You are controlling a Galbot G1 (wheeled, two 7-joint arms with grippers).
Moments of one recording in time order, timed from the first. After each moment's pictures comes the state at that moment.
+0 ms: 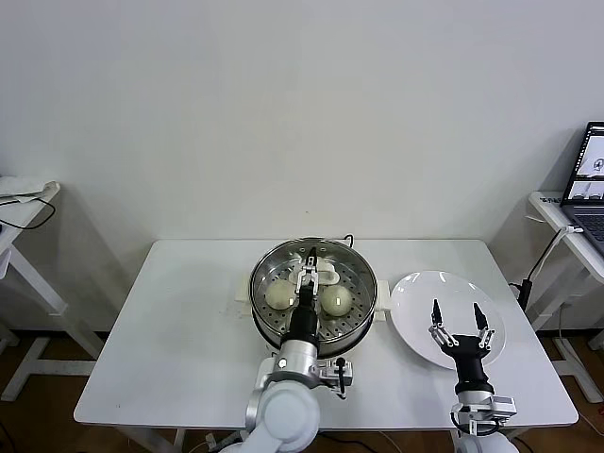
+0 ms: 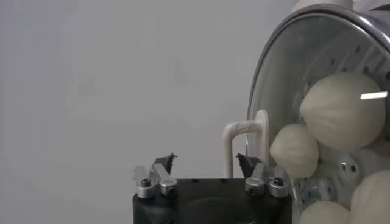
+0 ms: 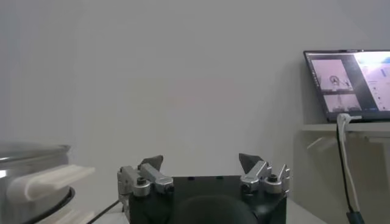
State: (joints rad) left arm 1.04 -1.40 0.21 -1.93 1.56 0.61 0.25; right arm -1.43 1.34 0.65 1.69 0.33 0.40 -0.02
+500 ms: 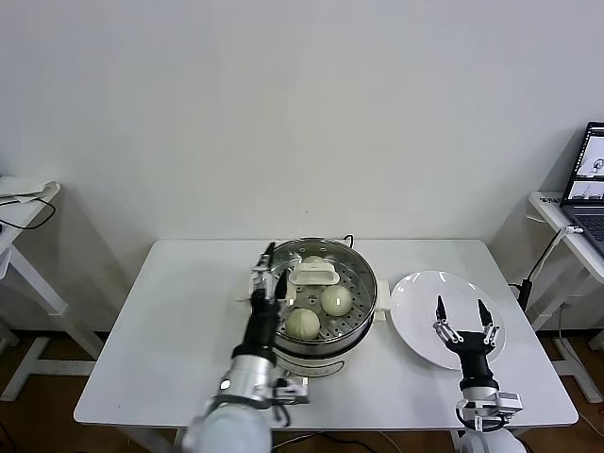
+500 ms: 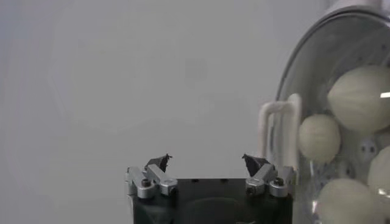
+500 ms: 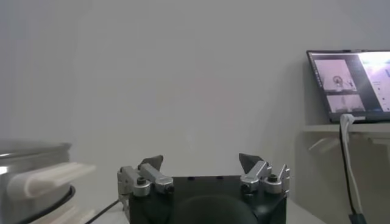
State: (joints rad) left arm 1.23 -1.29 0.04 -2.21 1.34 0.54 0.14; right arm -1.42 1.31 0.66 1.71 0.35 0.38 -0.01
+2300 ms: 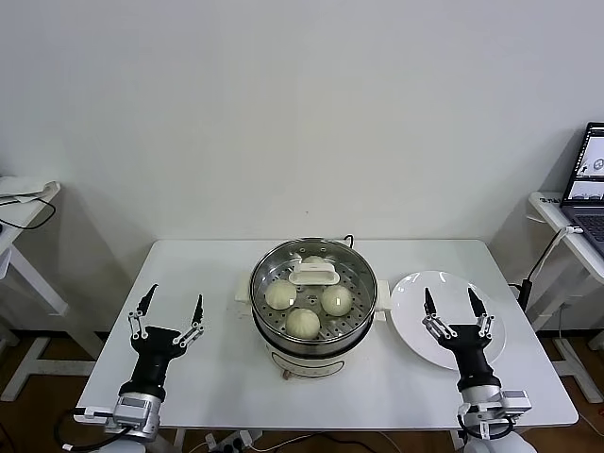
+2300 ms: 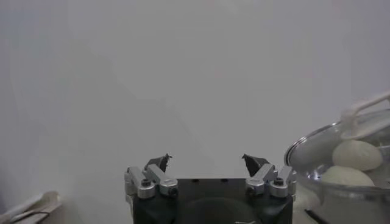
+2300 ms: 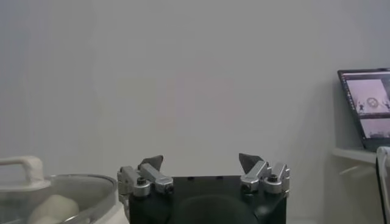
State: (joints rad) left arm 1.59 -1.43 -0.62 -2.18 0.20 -0.01 0.04; right arm -1.53 1.30 0.66 1.99 0.34 0.20 -0.01
